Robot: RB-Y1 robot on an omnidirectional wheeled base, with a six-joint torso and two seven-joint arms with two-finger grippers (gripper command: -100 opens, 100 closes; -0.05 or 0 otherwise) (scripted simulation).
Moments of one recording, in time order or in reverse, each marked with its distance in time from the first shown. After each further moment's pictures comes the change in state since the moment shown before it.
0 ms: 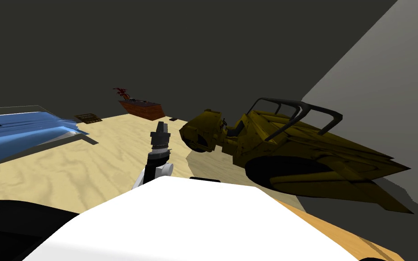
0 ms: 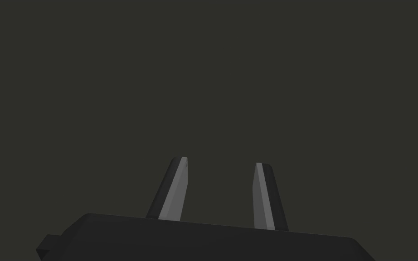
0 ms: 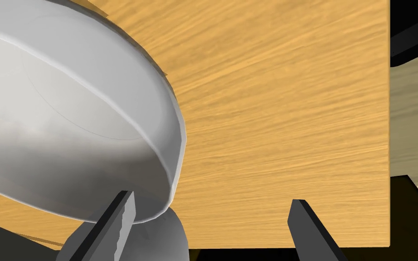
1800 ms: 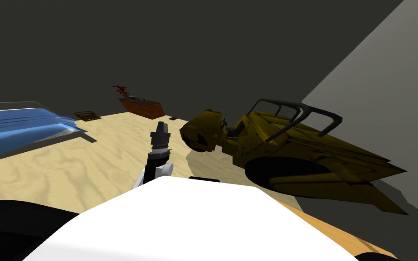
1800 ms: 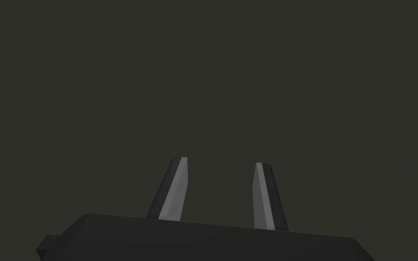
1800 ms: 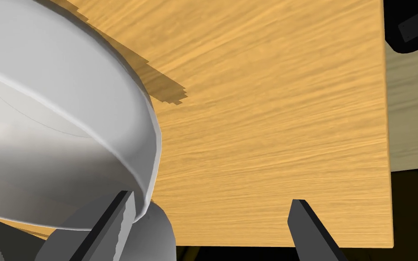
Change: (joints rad) left arm 0.000 0.000 0.000 0.000 0.000 0.000 0.000; right arm -0.126 0.006 0.056 0.044 -0.092 0.081 0.049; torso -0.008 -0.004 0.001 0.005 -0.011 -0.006
